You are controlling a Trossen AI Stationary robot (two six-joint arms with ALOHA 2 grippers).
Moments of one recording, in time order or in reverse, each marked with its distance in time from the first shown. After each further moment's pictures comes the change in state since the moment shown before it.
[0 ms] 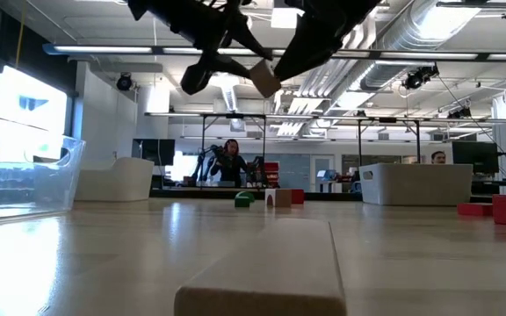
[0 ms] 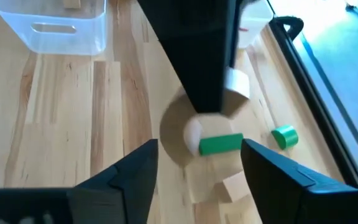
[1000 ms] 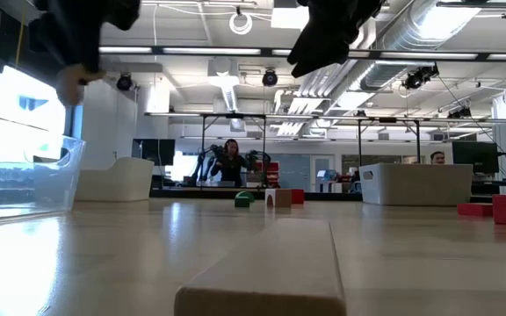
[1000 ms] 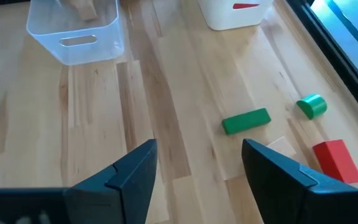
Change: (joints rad) left arm -0.402 -0.235 -0.001 -0.967 -0.141 -0.198; right arm 0.000 -0.061 0.000 -0.096 -0.080 0.196
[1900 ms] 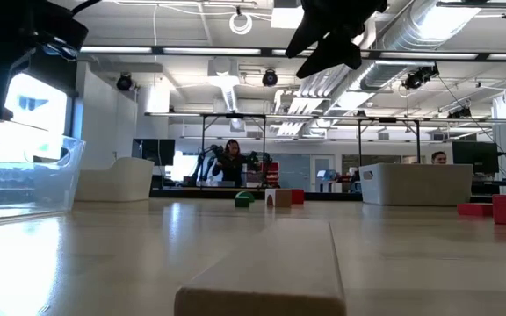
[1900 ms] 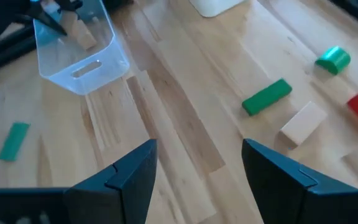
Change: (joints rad) left arm -0.199 0.000 -0.189 -0.073 0.030 -0.069; right arm 0.034 0.001 0.000 -0.009 0.009 0.336
